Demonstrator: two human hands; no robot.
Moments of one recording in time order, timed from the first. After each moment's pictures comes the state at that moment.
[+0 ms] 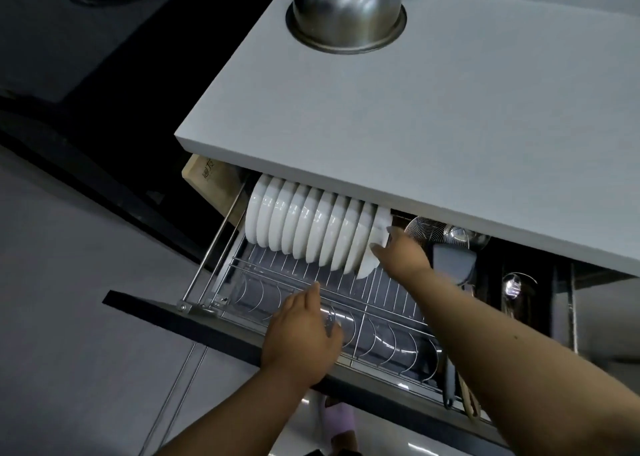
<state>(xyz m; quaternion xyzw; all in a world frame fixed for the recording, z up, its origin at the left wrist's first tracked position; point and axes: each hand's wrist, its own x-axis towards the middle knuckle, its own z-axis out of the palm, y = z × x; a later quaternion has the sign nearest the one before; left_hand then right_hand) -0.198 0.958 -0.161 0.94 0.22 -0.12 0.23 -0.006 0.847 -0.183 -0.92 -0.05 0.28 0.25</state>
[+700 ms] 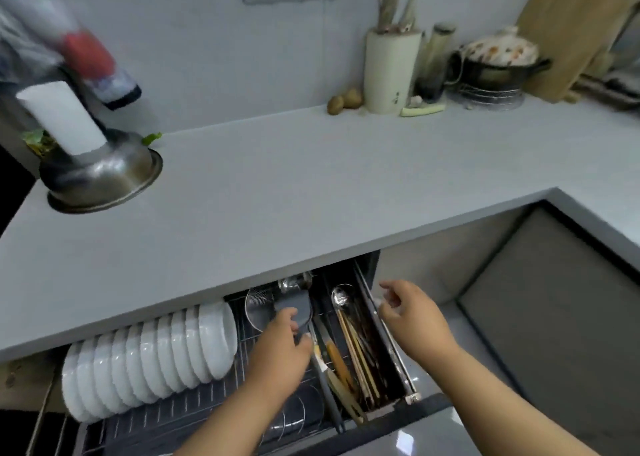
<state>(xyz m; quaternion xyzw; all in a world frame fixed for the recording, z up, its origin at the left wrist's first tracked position) -0.104 0.772 -0.081 0.92 0.01 -0.13 0.37 -0.113 0.558 -0.051 -0.93 0.12 0.02 0.36</state>
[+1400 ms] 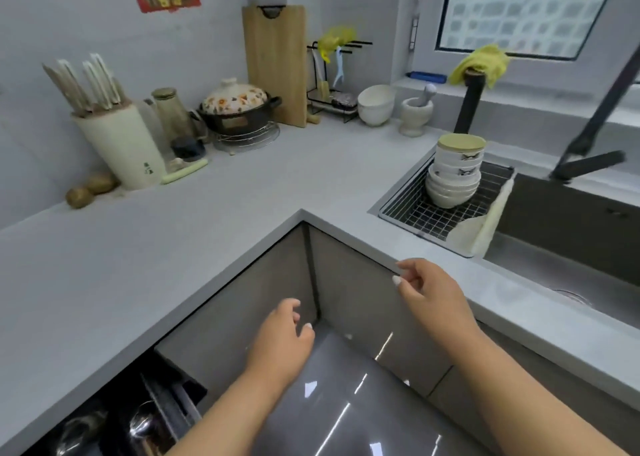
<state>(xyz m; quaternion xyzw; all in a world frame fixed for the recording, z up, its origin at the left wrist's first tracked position) -0.114 0.370 -0.048 0.90 -0.25 -0.16 0.31 -0.252 0.181 -0.006 -0.84 0.36 -0.18 0.37</state>
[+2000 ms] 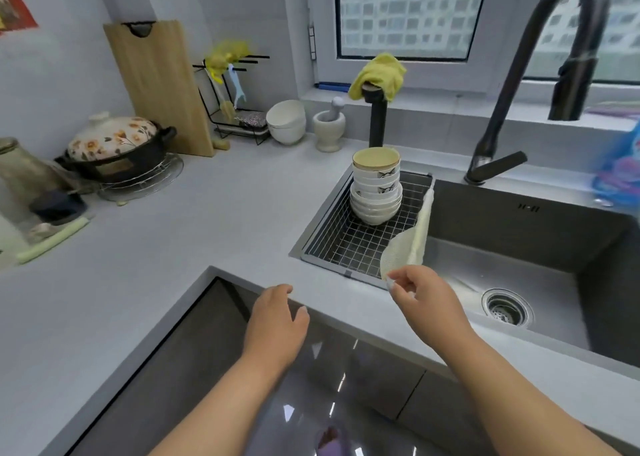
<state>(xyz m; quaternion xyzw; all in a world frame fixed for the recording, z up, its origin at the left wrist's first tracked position) -0.081 0.177 -0.041 0.87 -0.39 -0.14 0.27 -0.271 0.046 -0.015 -0.78 0.47 -0.21 0.34</state>
